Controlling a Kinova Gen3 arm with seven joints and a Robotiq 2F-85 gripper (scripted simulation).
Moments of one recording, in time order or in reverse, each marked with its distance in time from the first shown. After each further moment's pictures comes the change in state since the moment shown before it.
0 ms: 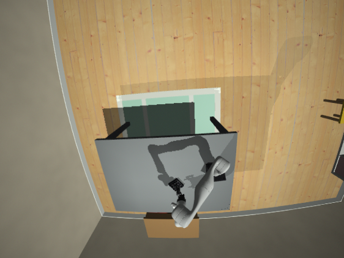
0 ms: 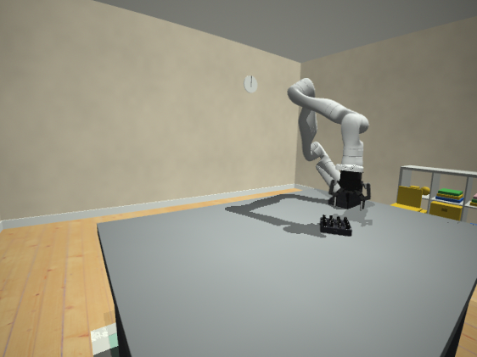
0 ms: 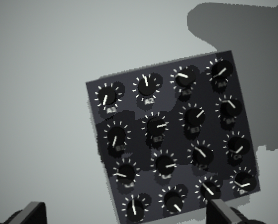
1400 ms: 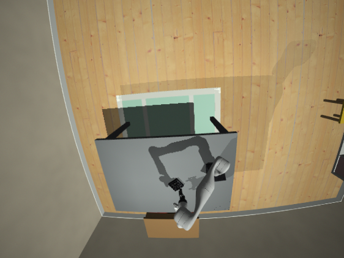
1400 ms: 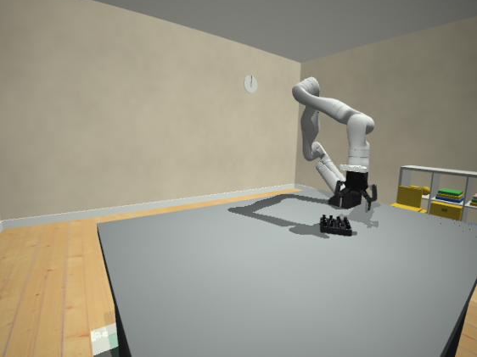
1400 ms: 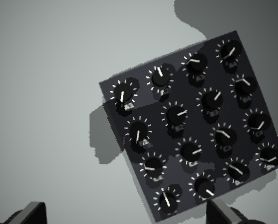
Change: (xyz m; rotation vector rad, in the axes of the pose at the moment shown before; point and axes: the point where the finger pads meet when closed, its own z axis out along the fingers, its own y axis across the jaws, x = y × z) arm -0.002 -0.021 0.002 0.006 0.016 0.153
